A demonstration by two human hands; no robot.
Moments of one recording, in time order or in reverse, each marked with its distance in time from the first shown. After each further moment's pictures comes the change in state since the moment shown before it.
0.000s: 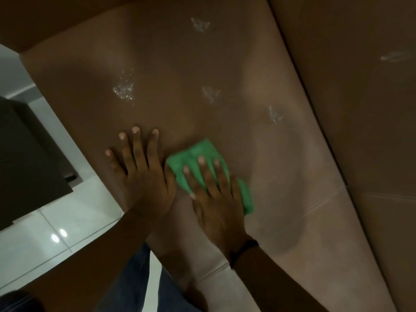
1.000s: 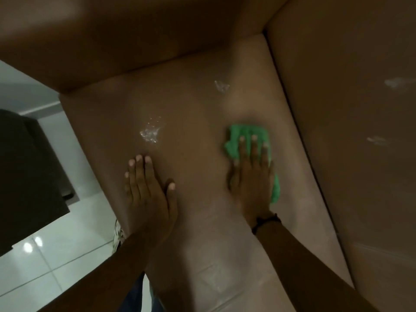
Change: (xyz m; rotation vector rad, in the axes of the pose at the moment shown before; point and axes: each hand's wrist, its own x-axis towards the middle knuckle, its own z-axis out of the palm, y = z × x) left_hand 0.036 0.001 -0.023 -0.233 0.006 -0.150; right_hand 0.142 0.059 -0.061 0.001 0.077 0.285
